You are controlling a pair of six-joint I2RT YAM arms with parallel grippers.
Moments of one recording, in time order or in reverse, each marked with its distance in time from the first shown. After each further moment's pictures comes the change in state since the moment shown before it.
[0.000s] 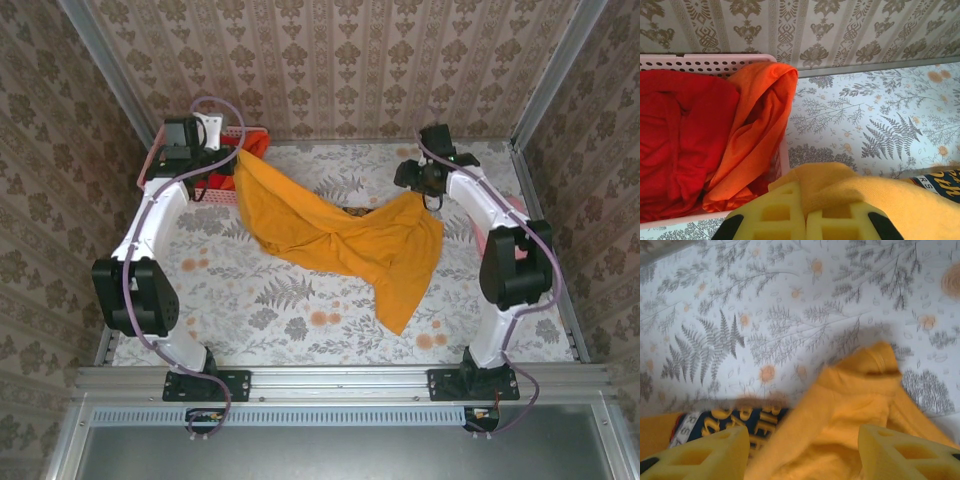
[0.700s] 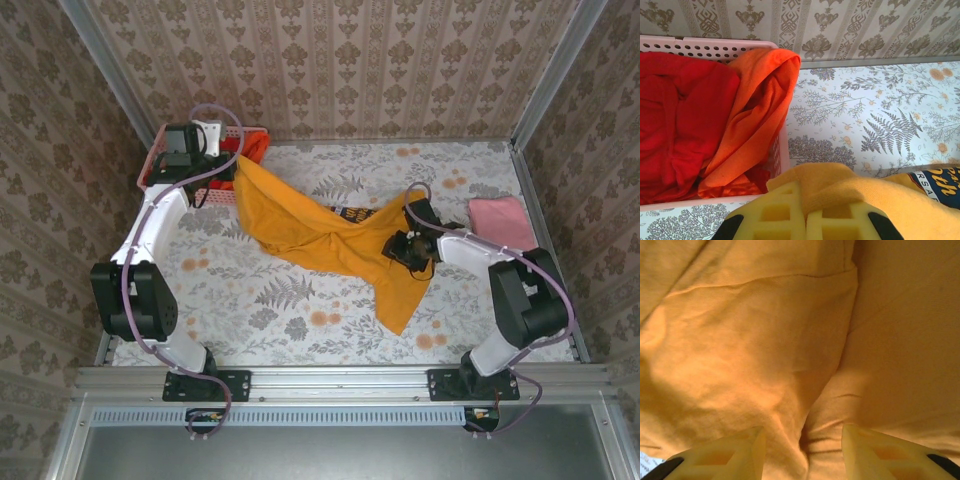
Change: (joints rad) left arm 0.006 -0.032 -0.076 0.030 0.001 -0.029; right arm 0.145 -0.192 -0.612 0.221 -0.145 0.357
